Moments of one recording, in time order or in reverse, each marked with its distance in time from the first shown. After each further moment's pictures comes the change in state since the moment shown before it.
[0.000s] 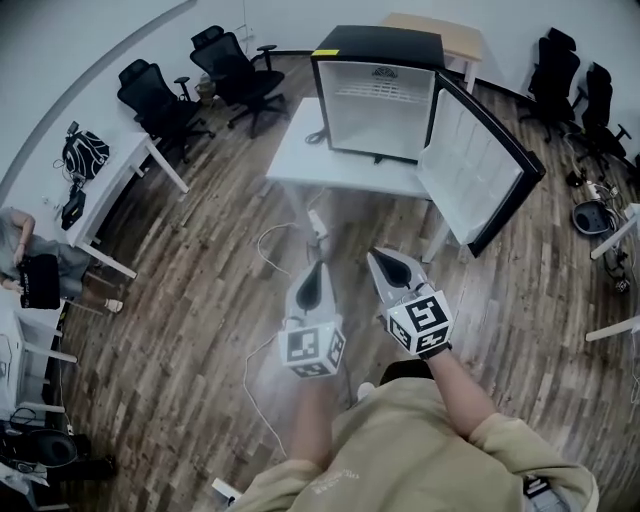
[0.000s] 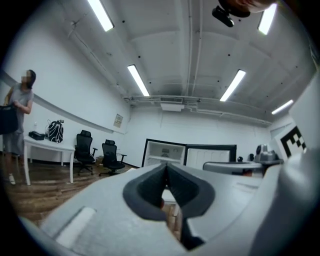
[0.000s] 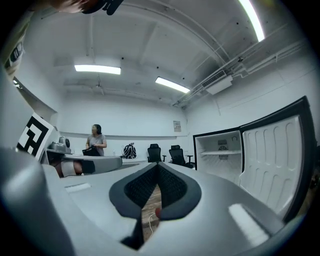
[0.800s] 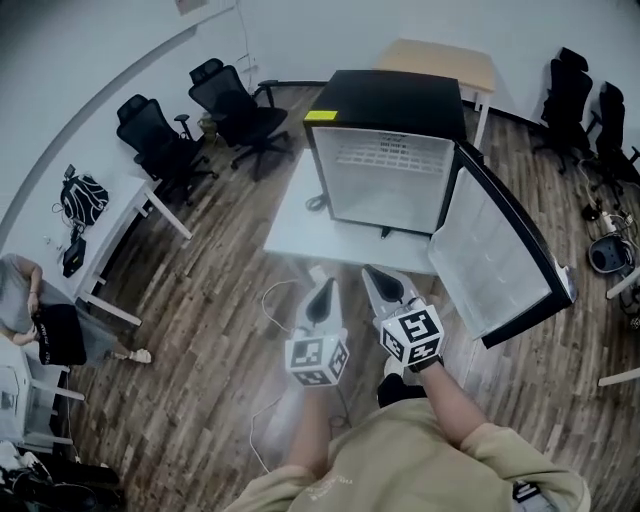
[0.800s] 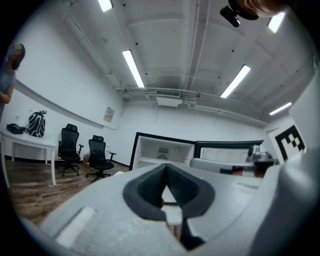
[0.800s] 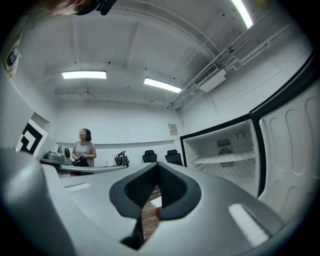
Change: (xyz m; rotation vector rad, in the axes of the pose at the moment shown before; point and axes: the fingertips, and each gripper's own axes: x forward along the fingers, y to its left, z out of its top) left arm 0.270 0.035 0.000 -0.011 0.037 -0.088; right arm 0.198 -0.183 0.018 0.096 -0.064 -0.001
